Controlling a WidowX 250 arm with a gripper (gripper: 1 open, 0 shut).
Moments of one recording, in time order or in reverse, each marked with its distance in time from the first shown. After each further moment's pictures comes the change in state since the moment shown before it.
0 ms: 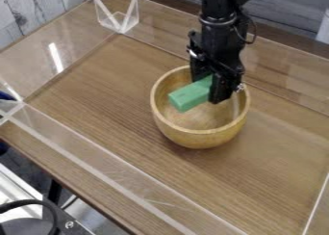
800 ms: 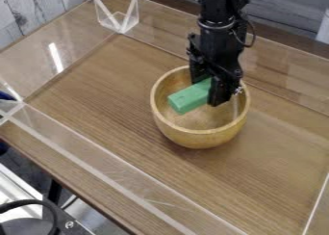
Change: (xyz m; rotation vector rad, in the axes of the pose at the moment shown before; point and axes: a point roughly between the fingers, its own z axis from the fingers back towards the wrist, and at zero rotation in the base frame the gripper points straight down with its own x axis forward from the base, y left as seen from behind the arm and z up) arm -0.001 0.000 -0.004 0.005 -0.010 -0.013
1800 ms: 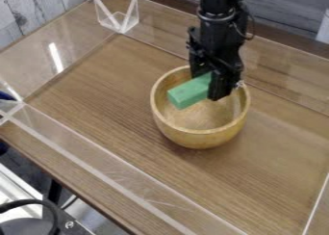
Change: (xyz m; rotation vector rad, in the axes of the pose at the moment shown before) arm 0.000 0.000 0.008 0.005 -0.006 -0.001
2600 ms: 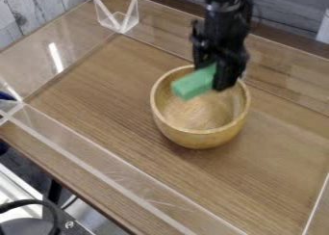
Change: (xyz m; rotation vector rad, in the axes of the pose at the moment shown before) arm 0.010 0.002 0.024 0.012 -0.008 0.028
